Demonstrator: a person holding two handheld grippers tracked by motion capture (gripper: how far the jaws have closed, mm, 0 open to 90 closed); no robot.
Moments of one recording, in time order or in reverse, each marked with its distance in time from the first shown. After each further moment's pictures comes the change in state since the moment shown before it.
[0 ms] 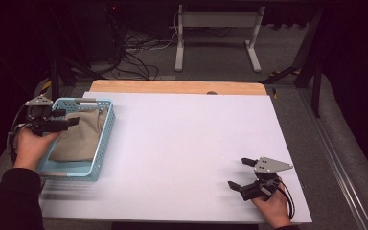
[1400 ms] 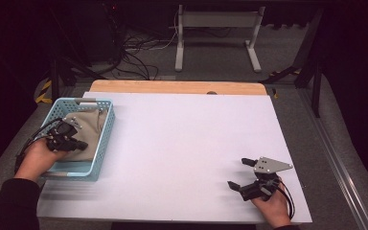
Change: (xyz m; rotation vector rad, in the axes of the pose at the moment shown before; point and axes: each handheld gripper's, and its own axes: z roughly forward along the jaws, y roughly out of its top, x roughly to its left) left arm -0.042 -0.020 0.039 0.497 -0.138 0.235; right arm 0.000 0.000 0.000 0.002 0.002 -0.005
